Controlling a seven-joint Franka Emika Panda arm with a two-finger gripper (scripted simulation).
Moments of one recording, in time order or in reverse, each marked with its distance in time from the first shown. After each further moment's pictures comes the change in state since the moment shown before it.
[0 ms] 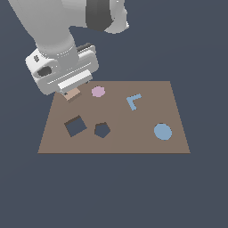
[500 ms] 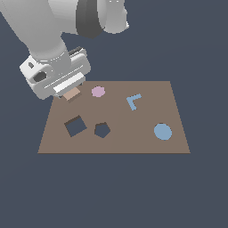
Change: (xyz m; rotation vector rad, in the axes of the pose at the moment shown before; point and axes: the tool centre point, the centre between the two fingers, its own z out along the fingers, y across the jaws) arm -0.016 0.021 0.016 0.000 0.002 -0.103
